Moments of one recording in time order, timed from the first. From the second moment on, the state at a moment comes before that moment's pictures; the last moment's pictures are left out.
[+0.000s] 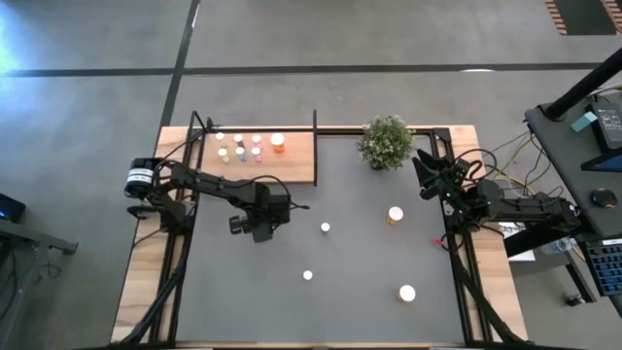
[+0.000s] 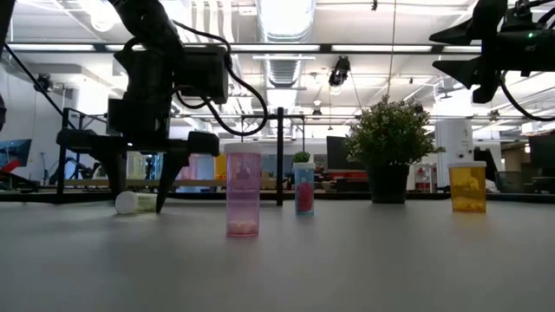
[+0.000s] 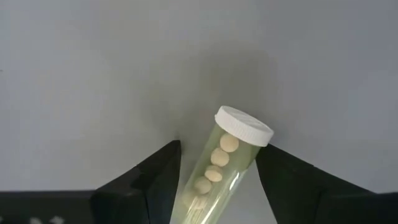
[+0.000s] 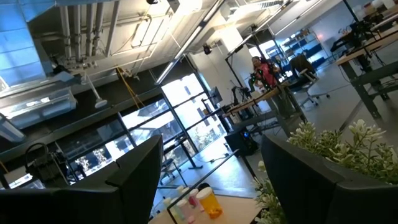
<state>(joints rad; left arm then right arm) 0.05 1.66 0.92 -0.75 0.11 1.37 -0.07 0.19 0.03 0.58 0.60 0.28</state>
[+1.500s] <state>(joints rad) 0.05 1.54 0.93 -0.27 0.01 0.17 -0.07 0.19 0.03 0.58 0.60 0.28</state>
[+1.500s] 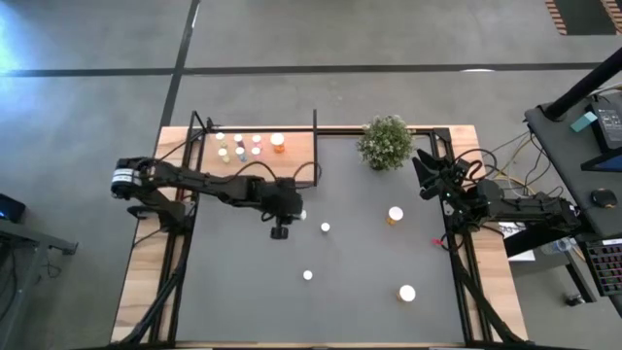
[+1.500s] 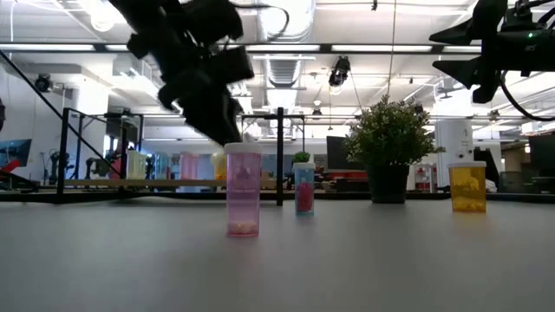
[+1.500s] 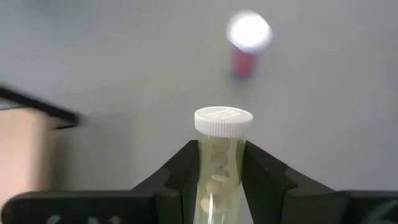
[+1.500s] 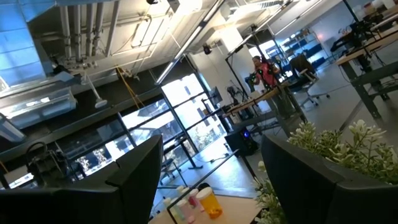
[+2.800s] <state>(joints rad) 0.05 0.97 0.28 0.12 -1.01 -0.47 -0.07 0.19 0.03 0.58 0.60 0.28</state>
